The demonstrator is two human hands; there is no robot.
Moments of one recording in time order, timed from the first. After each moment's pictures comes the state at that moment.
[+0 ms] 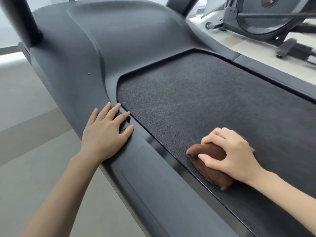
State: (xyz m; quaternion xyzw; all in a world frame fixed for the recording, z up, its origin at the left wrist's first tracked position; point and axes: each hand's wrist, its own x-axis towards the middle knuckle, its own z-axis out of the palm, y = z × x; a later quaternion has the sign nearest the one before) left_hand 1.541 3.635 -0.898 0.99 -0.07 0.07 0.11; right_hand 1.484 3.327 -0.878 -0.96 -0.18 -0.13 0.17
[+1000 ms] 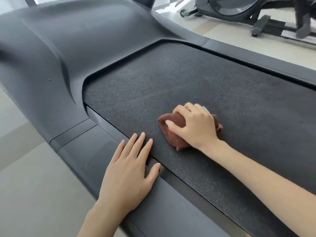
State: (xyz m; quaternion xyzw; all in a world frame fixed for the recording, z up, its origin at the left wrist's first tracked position) left_hand 1.435 3.518 -0.884 0.98 -0.20 0.00 0.10; right_hand 1.507 3.314 -0.888 -0.97 -0.06 -0.21 0.13
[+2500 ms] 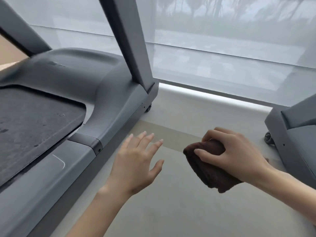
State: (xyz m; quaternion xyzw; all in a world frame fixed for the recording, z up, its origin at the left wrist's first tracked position) left_hand 1.118 3.973 -0.812 0.92 0.35 0.15 -0.02; right_hand 1.320 3.855 -0.749 -0.77 -0.60 0.02 0.22
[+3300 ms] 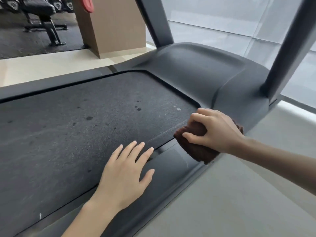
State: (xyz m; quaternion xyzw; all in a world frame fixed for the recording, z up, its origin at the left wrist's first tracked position) left_hand 0.846 4.027 -0.828 0.79 0.61 0.08 -0.04; right_hand 1.083 4.121 -0.764 -0.47 -0.86 -0.02 0.18
